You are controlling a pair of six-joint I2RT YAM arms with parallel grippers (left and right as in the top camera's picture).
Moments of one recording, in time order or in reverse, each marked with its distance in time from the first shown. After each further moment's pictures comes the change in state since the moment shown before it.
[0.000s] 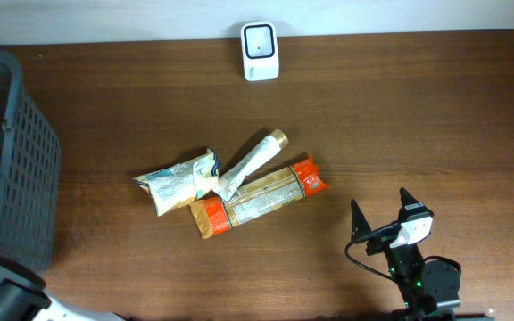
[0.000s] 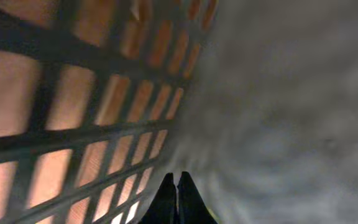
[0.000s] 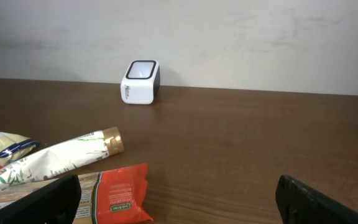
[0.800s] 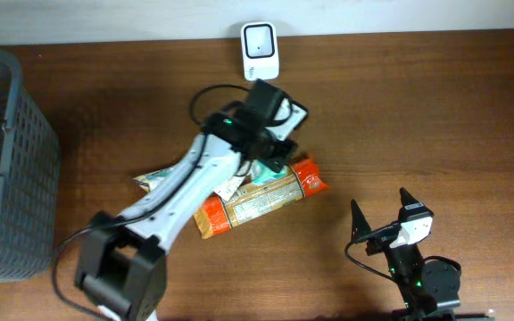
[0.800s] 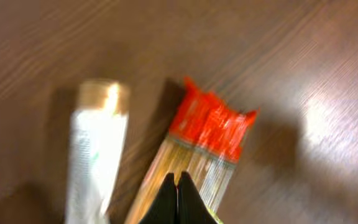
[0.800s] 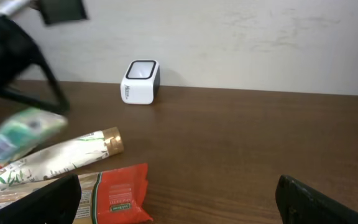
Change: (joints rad) left arm -1.553 -0.093 -0.062 -0.062 0.285 -0.519; right arm 0.000 0.000 0.000 0.000 0.000 0.000
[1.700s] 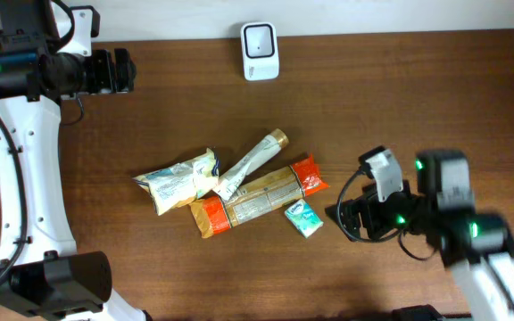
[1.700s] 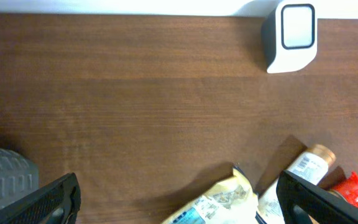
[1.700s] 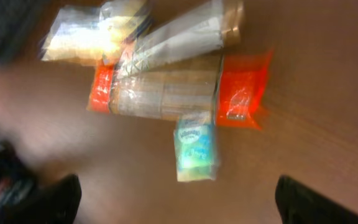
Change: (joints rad) left arm 0.731 -0.039 0.547 -0.447 0.013 0.011; right arm 0.001 1.022 0.968 -0.933 -0.428 -0.209
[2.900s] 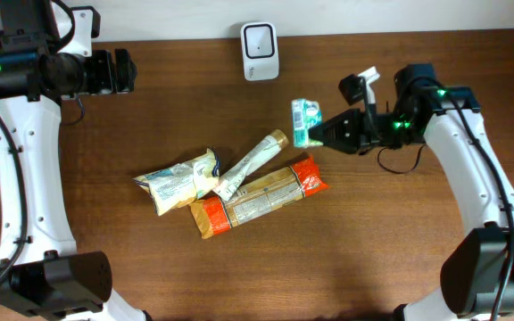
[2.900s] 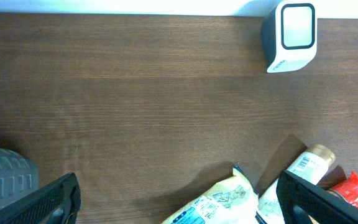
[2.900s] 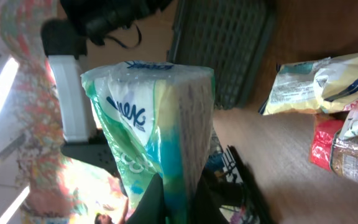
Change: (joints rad) left arm 0.000 0.001 0.000 0.000 0.000 0.000; right arm -0.098 0.690 0.511 -0.228 -0.964 0.023
